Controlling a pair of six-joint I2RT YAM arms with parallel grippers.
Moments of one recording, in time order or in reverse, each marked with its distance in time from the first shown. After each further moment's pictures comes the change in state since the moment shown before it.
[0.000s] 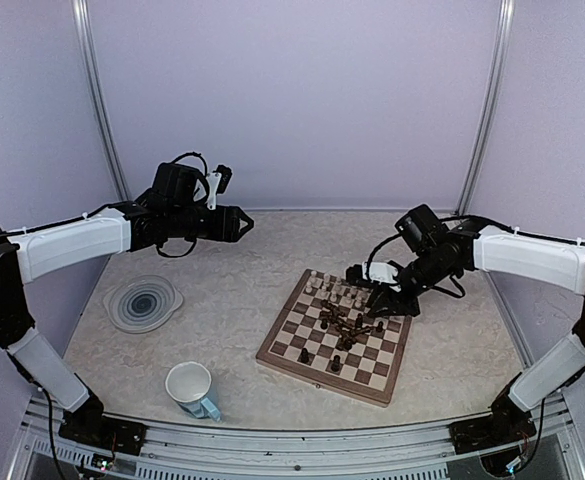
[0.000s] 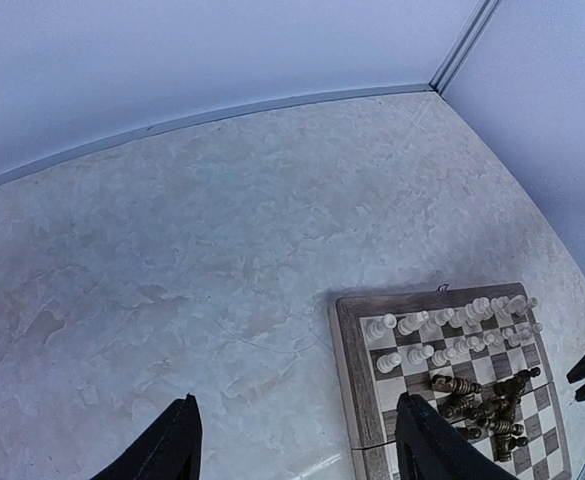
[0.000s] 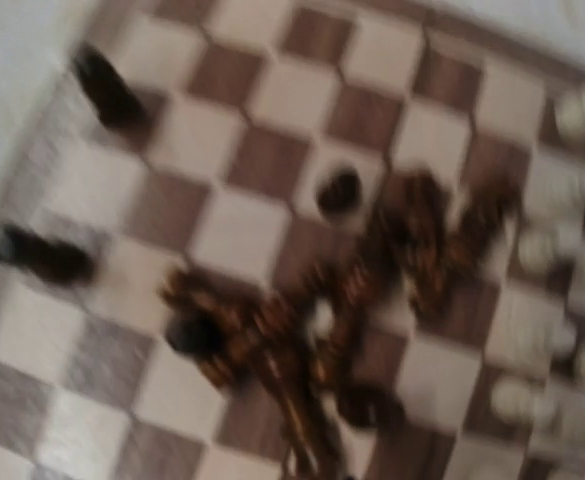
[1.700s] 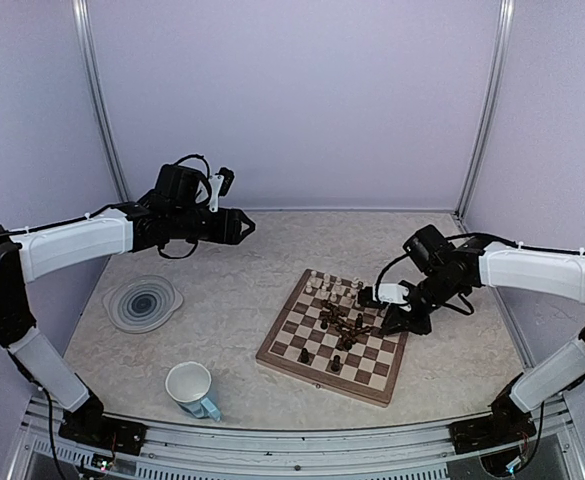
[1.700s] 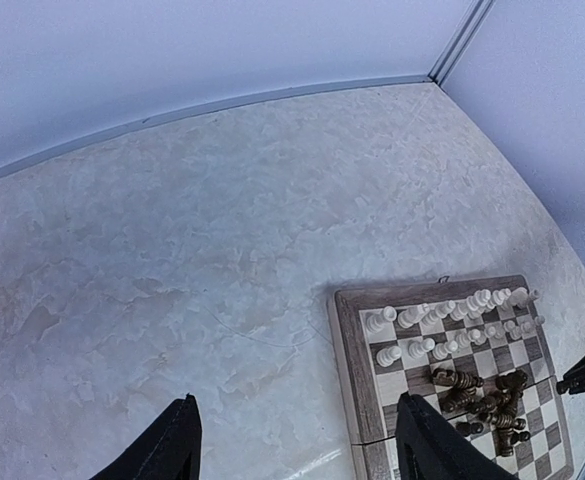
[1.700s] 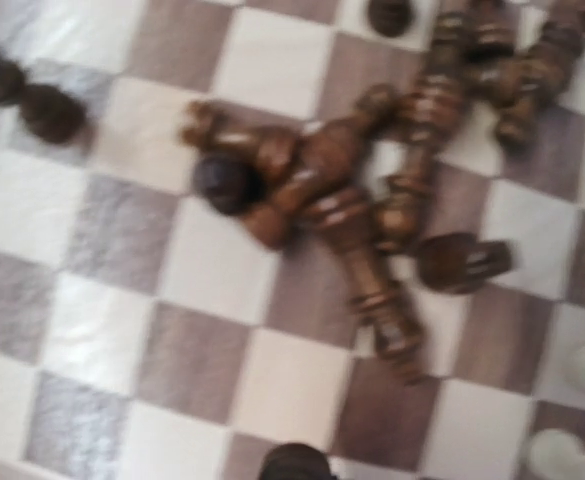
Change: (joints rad) left arm -0.006 0.009 0.001 -0.006 0.003 0.005; right arm -0.038 -0.050 -0.157 0.012 0.104 0.013
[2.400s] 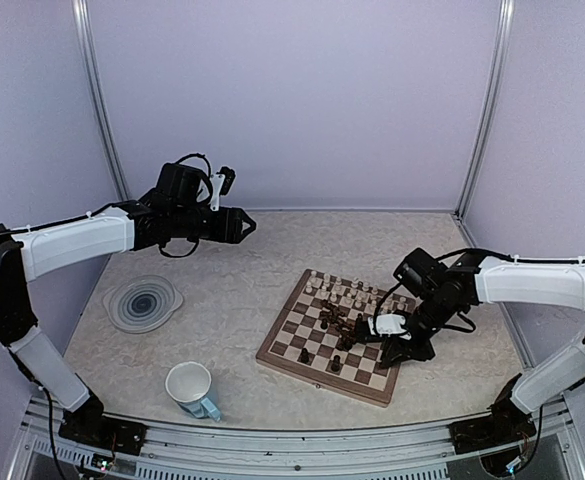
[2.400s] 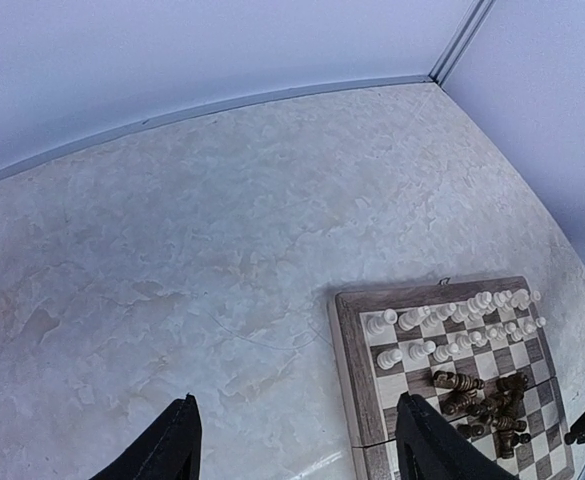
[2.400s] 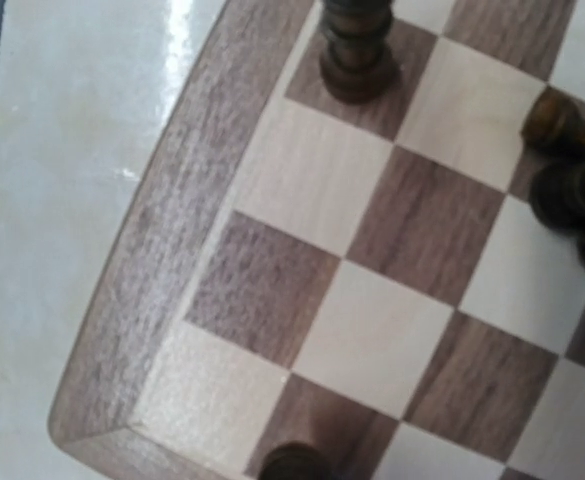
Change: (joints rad) left arm 0.000 0.012 0.015 -0.007 0.000 0.003; right arm 0.130 -0.031 -0.083 -0.089 -0.062 -0.021
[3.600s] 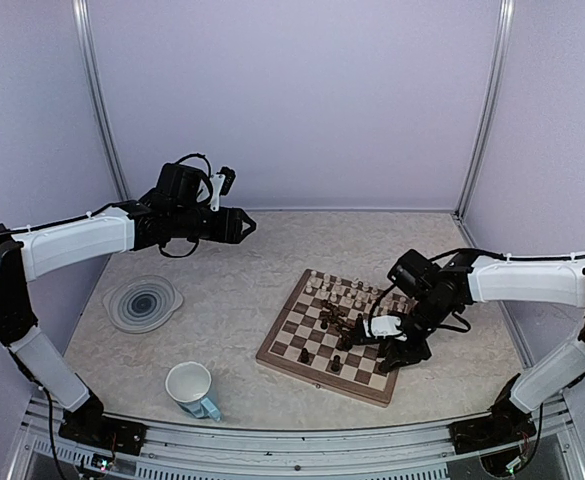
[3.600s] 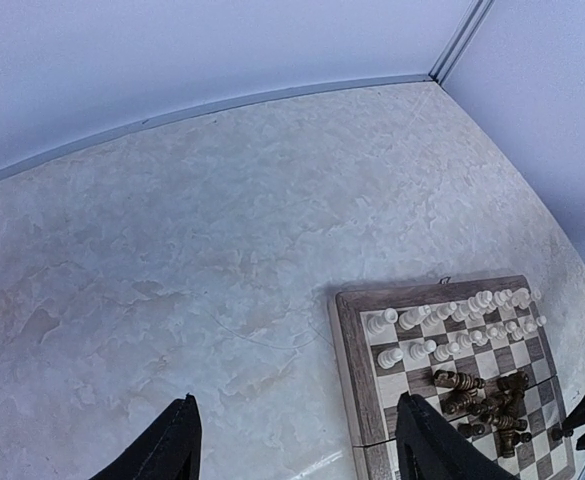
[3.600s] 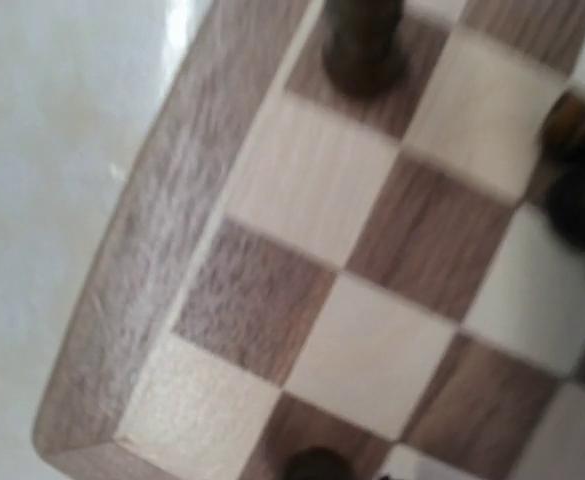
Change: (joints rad) left arm 0.000 0.000 0.000 -0.002 0.000 0.003; right arm 0.019 0.042 0.013 0.008 0.024 -0.003
